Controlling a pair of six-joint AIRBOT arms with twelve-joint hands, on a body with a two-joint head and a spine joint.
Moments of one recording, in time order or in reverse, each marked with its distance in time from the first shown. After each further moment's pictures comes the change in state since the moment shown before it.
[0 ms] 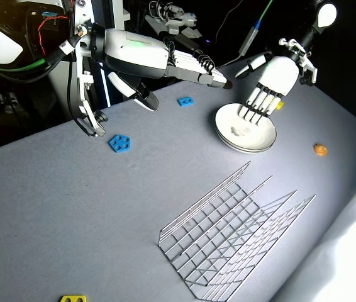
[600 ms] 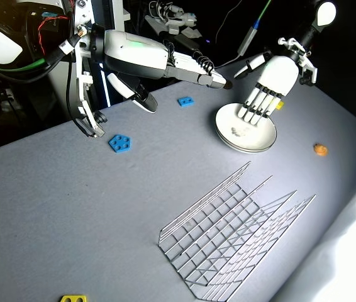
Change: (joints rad) left arm -0.053 0.013 -0.030 0.016 0.031 -0.028; right arm 0.000 0.000 0.005 0.003 -0.007 -0.031
